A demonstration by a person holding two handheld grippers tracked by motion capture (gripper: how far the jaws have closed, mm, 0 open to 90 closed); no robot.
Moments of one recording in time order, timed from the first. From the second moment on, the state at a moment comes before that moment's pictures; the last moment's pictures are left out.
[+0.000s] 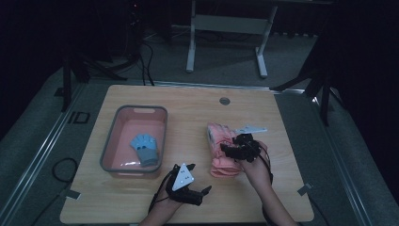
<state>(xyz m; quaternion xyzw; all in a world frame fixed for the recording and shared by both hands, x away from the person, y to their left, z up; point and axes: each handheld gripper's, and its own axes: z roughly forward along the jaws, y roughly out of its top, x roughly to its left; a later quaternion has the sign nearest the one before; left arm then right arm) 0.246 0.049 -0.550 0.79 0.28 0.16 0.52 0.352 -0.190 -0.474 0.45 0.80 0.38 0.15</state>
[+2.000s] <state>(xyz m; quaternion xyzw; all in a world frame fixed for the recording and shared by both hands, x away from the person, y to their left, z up) 0.319 -0.023 -0.522 0.84 0.30 0.18 0.42 0.364 -0.243 -0.517 0.44 0.79 0.42 0.09</state>
